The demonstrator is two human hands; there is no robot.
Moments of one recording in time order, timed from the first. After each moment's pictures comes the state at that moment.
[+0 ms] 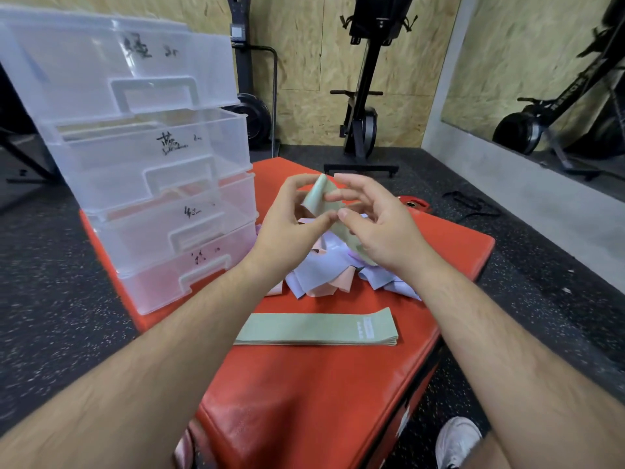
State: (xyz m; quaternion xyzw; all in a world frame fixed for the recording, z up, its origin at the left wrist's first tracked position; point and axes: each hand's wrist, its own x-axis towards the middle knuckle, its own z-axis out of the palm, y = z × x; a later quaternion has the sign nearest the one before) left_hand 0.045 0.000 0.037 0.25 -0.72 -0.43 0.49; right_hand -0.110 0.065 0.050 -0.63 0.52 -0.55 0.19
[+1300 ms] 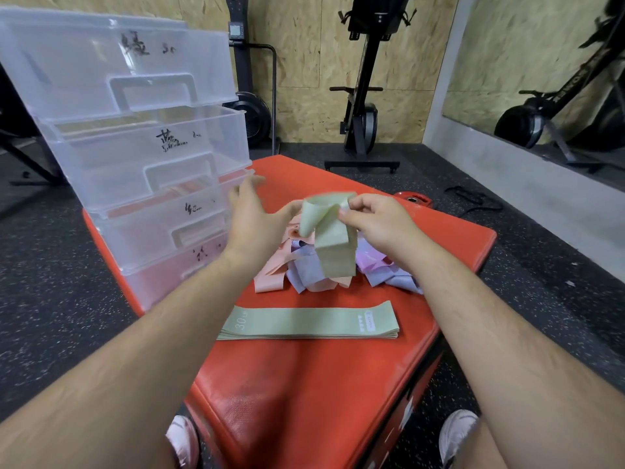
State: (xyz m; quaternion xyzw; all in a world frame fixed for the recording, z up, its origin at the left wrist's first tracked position) left_hand 0.067 -0.023 0.036 0.48 -0.67 -0.30 0.48; right_hand -0.120 0.048 0.043 -0.54 0.65 -0.49 0.24
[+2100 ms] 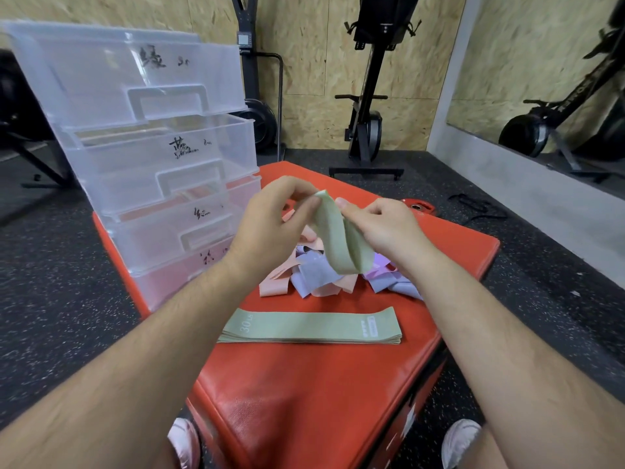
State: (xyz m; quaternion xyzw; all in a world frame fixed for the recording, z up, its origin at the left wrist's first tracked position) left_hand 0.076 0.007 0.058 0.26 -0.80 -0.18 0.51; right_hand -0.103 0.065 0.062 -0.47 0.71 -0.48 0.21
